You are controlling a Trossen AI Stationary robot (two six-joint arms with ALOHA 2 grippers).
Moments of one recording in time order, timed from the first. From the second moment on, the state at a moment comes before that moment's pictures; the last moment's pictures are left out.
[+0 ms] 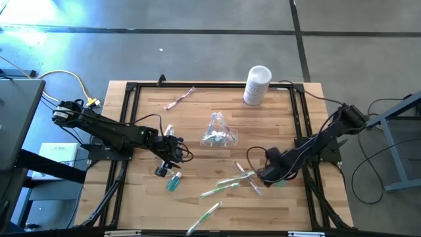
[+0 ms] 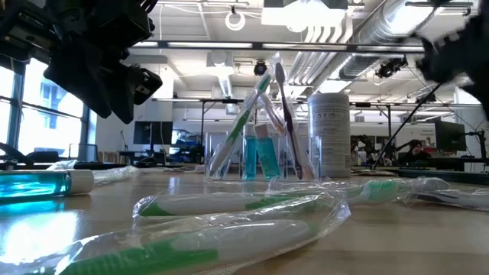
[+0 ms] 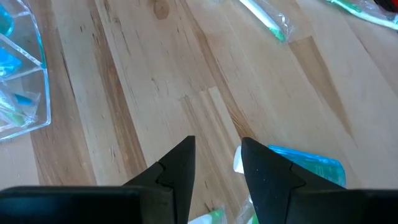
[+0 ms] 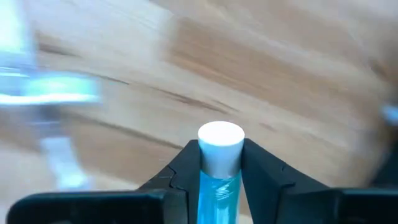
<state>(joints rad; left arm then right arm) -0.20 1.23 0.67 -0.29 0.16 0.11 0.58 1.48 0.90 -1.03 0.10 1.76</state>
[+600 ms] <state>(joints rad) -0.20 1.23 0.67 -0.28 0.16 0.10 0.32 1.51 1.02 -0.22 0.43 0.52</state>
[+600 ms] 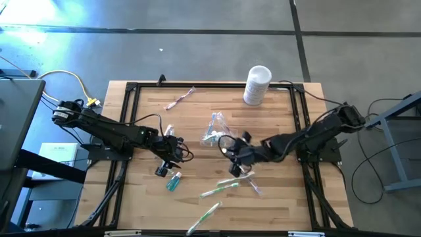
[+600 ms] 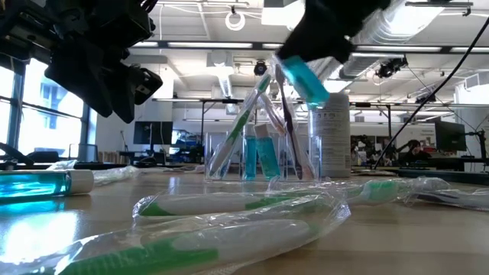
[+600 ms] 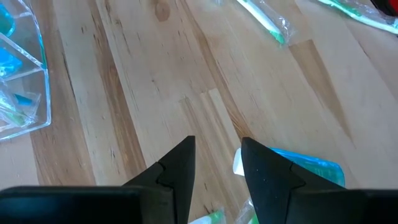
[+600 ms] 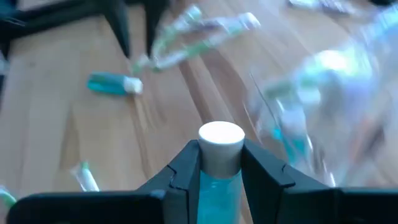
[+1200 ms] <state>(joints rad) -0.20 1.23 0.60 -0.21 0.16 0.08 0.12 1.66 1.03 -0.02 0.35 0.23</state>
